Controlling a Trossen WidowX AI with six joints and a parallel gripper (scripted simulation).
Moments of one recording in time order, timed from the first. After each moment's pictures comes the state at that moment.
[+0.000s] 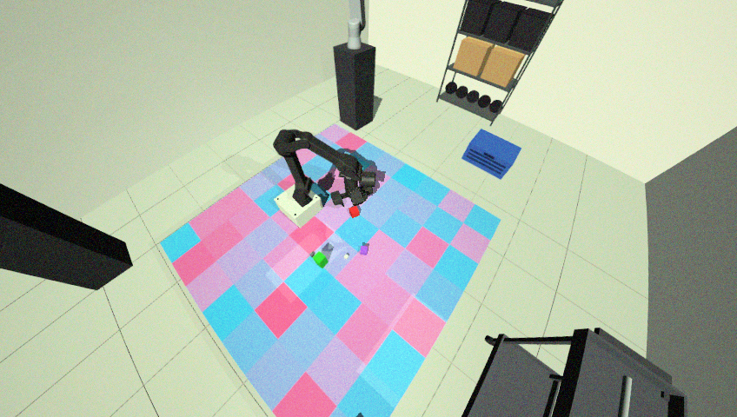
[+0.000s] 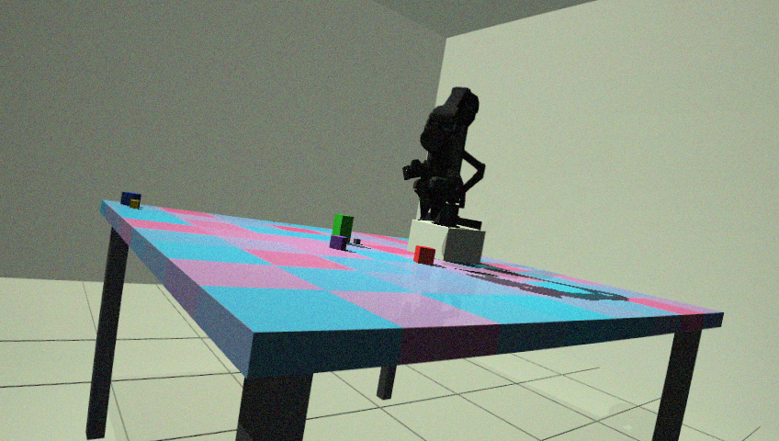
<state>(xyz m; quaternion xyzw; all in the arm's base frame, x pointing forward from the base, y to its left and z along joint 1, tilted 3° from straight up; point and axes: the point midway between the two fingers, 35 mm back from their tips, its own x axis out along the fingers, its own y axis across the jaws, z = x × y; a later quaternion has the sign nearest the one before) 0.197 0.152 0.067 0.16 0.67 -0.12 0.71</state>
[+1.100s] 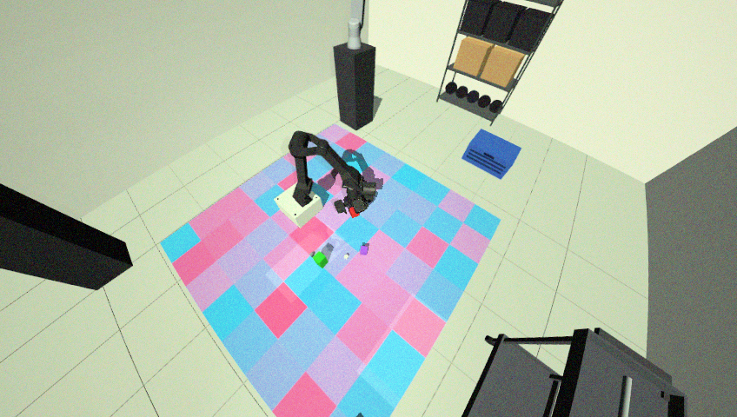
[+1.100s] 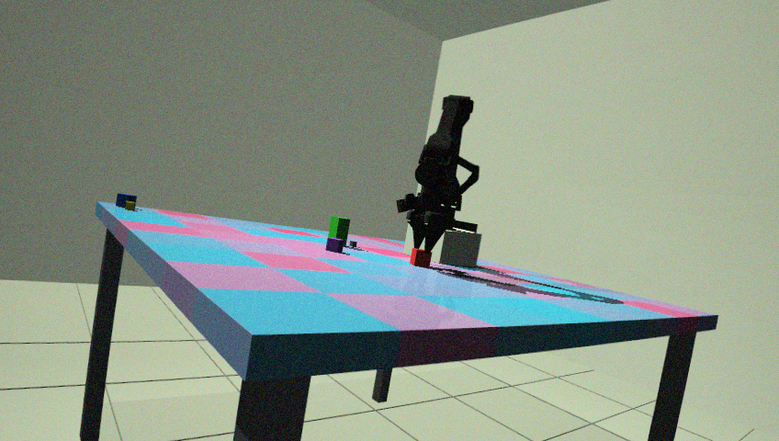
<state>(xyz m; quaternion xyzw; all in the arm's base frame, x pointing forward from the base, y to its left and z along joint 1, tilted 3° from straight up) 0.201 0.166 -0.009 0.16 0.67 -0.11 0.72</state>
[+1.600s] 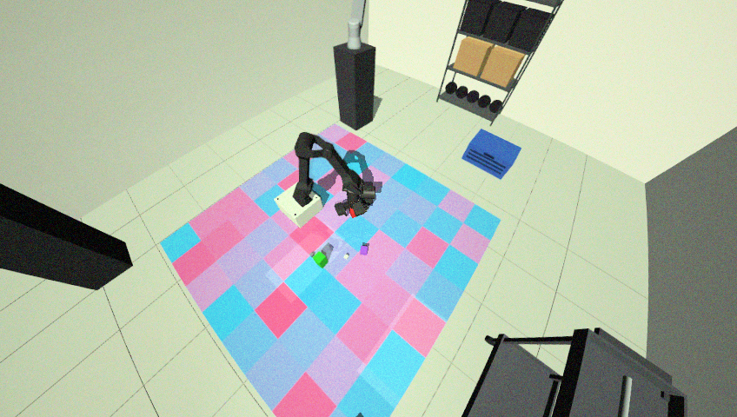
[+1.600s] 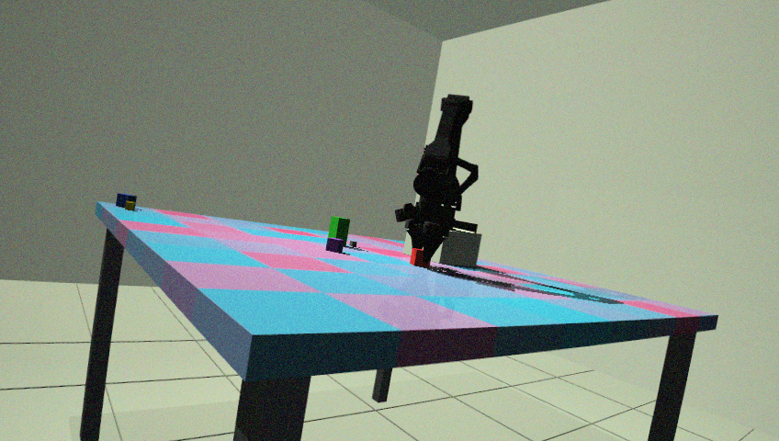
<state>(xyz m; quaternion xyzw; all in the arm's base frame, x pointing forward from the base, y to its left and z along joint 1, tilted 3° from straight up) 0.202 0.166 -0.033 0.16 0.67 -0.11 0.72</state>
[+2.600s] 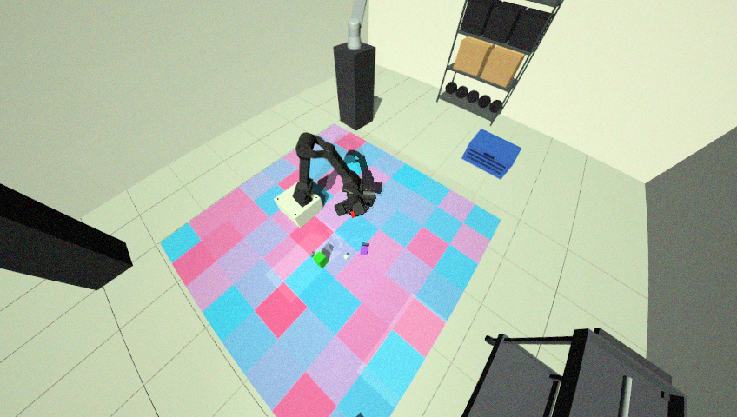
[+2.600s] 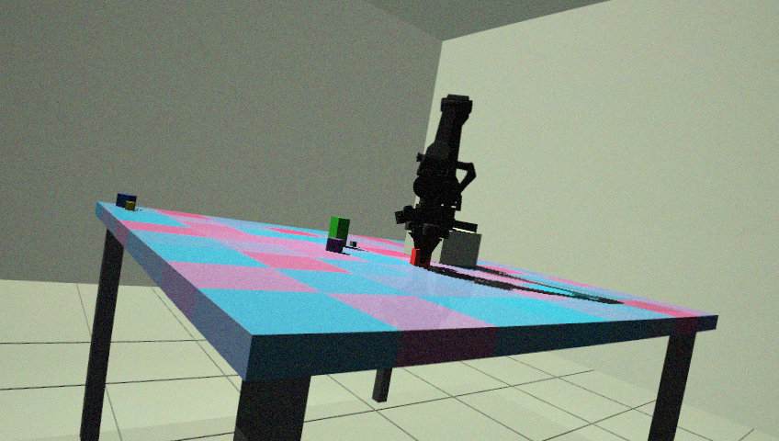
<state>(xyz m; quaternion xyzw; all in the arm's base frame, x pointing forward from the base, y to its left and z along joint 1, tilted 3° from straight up) 0.201 0.165 -0.038 0.15 0.67 -0.11 0.71</state>
